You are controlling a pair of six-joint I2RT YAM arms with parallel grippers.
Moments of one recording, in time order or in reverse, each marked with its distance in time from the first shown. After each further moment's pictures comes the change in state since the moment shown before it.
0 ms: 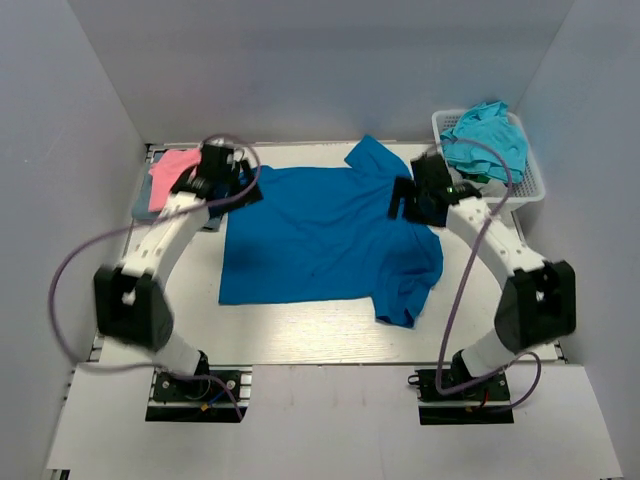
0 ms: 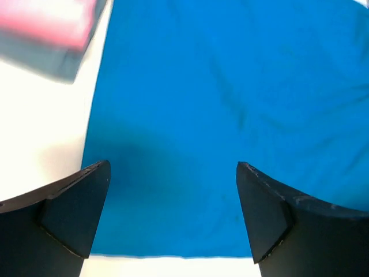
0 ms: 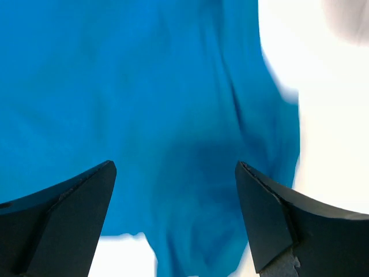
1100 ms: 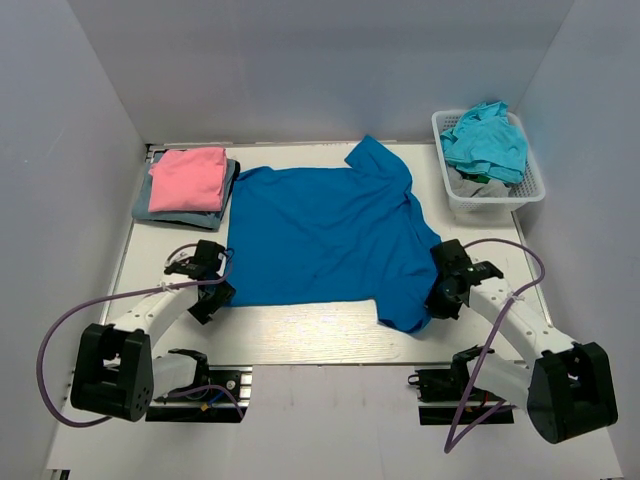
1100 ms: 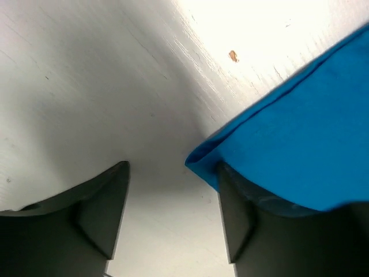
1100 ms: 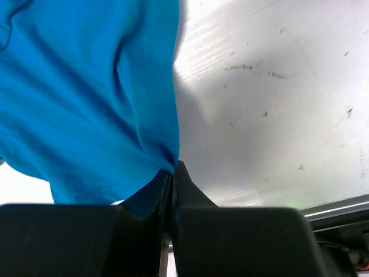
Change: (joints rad) left arm 0.035 -0.453 -0.856 -0.096 -0.131 -0.527; right arm -0.013 -0.512 -0.728 -0.200 -0.014 0.351
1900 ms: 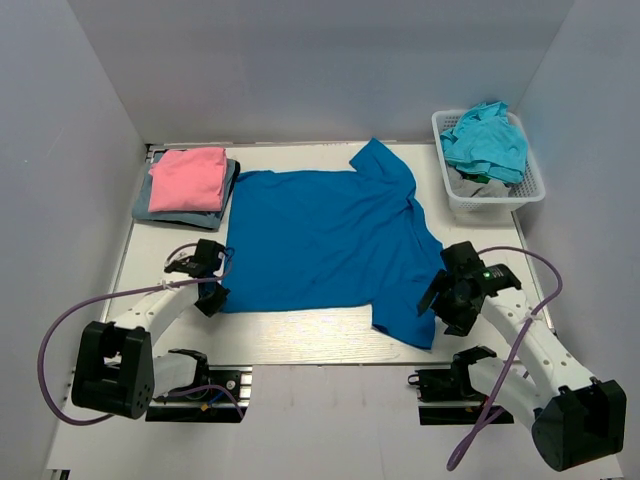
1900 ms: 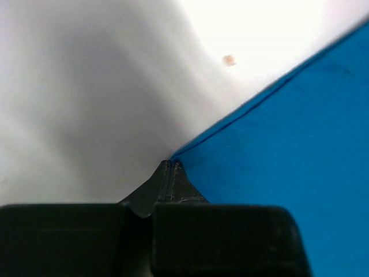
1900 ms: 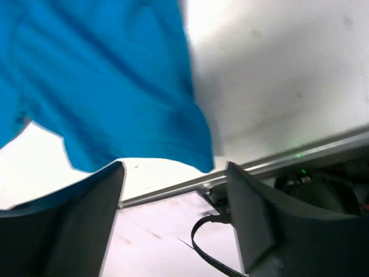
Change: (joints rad) left arm 0.005 0.016 0.005 0.020 -0.005 -0.006; right arm -0.015 -0.149 0.073 -0.269 -0.097 0.101
